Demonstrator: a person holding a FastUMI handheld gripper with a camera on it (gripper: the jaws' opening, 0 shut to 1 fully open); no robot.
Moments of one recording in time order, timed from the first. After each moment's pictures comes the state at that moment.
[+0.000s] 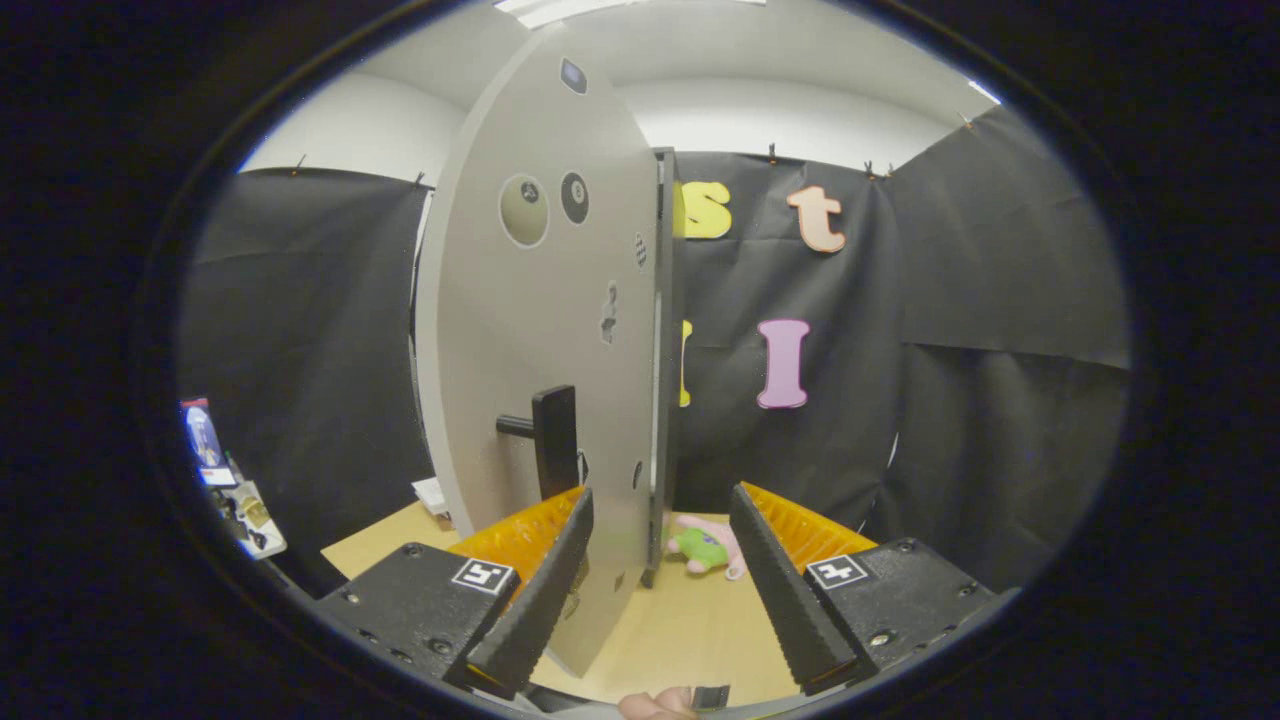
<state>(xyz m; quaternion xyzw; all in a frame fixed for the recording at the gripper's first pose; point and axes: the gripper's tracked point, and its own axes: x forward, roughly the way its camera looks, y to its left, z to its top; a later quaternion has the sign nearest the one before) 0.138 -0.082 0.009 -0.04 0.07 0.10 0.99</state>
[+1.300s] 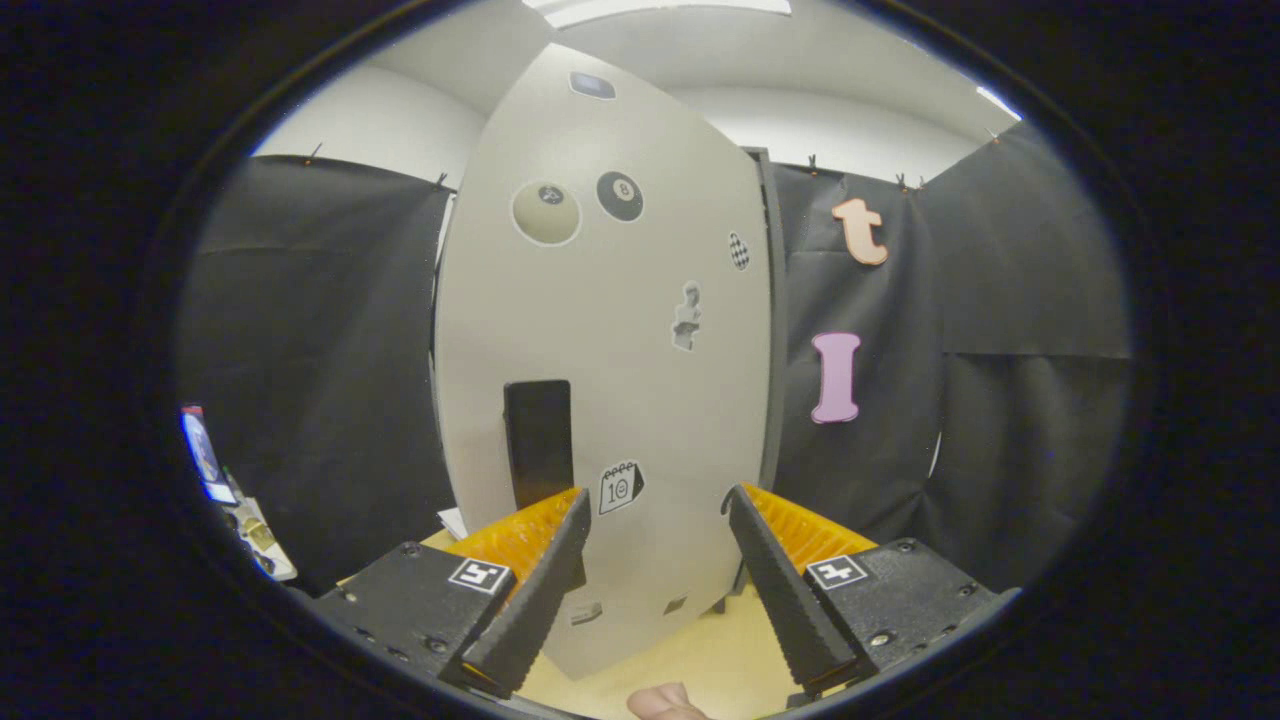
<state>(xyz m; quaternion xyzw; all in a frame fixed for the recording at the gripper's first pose) 0.180 0.069 -0.004 -0.03 0.05 0.12 0.99</state>
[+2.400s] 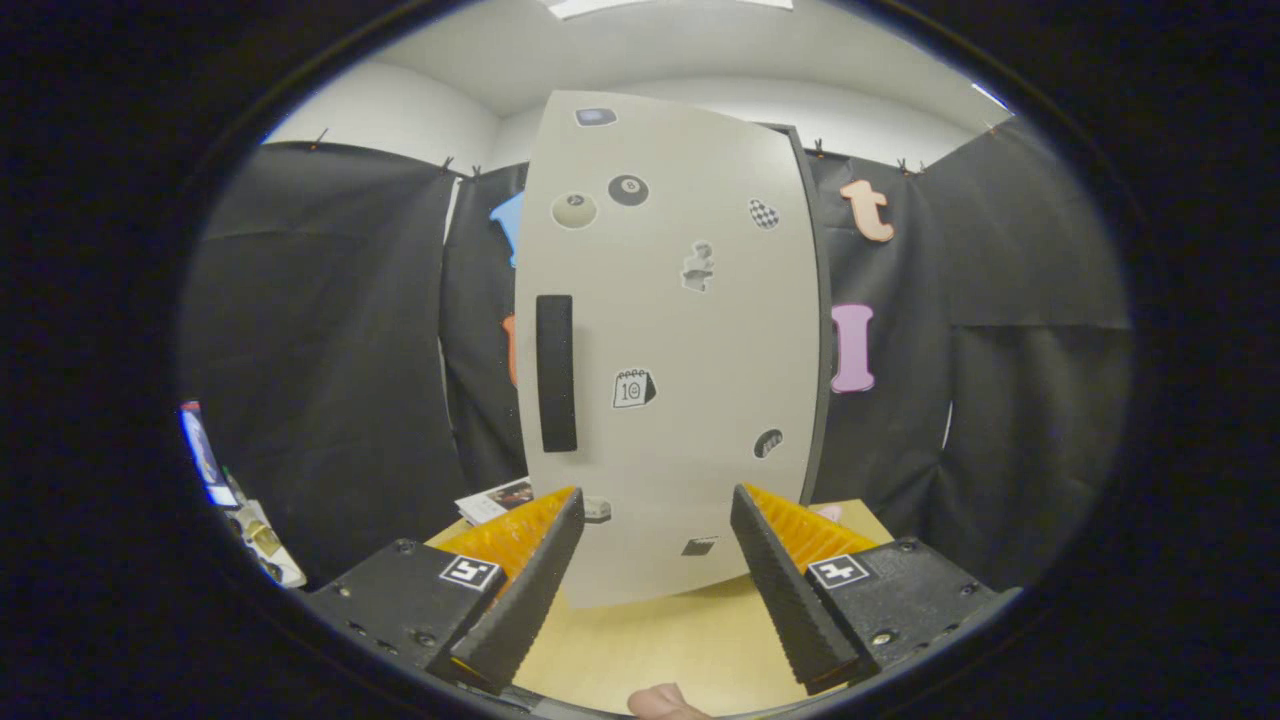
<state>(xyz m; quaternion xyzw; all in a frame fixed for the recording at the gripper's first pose) 0.163 0.128 -0.059 -0.02 0.06 0.09 0.99</state>
